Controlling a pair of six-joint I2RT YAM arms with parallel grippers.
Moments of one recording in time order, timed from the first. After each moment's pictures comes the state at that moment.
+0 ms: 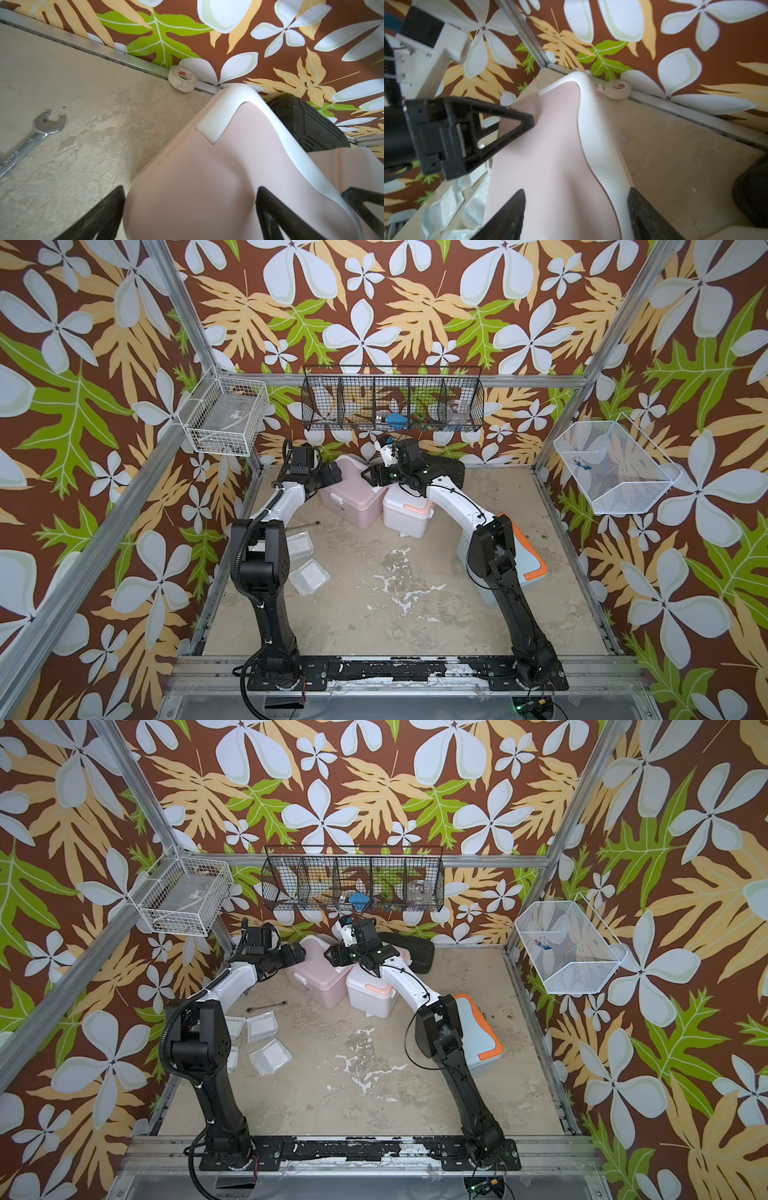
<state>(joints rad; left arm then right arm) -0.04 1.98 1.58 -0.28 0.18 -0.41 0.55 2.45 2.34 -0.44 -0.38 0.20</state>
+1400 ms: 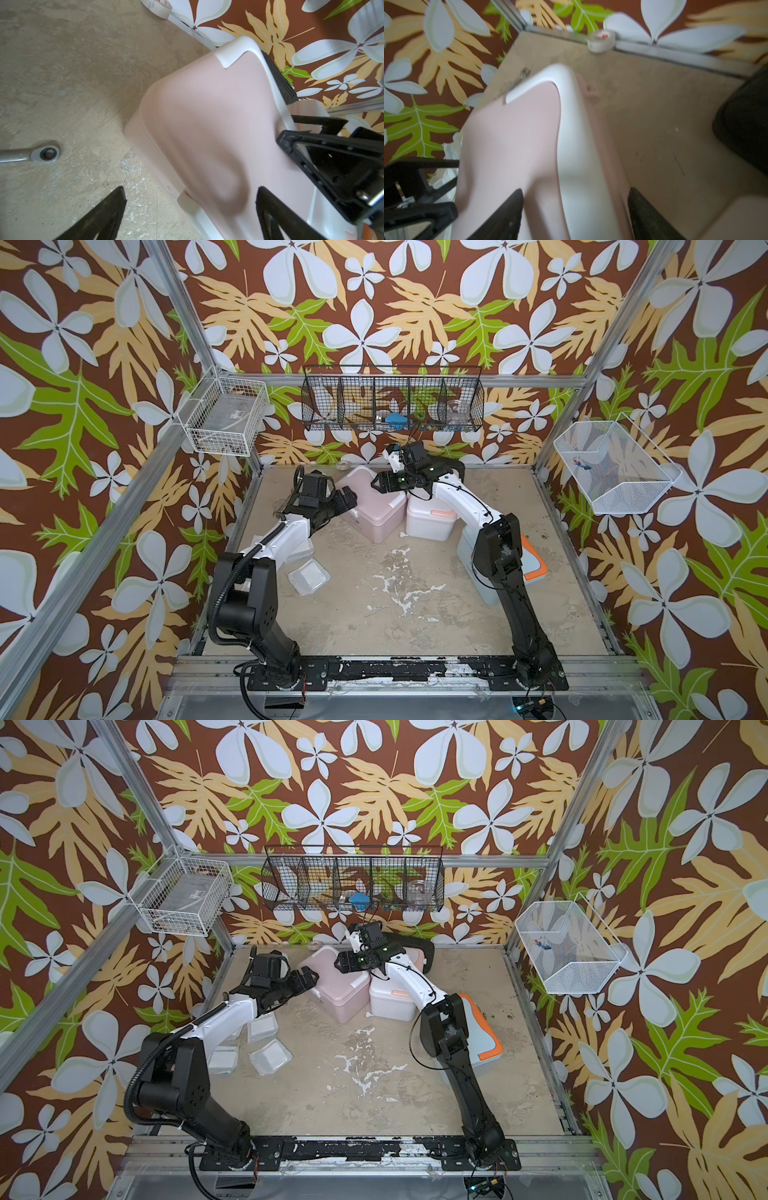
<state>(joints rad) -0.17 1.66 1.15 -0.18 0.20 -0.64 0.52 2.40 2.27 -0.60 -0.36 0.23</state>
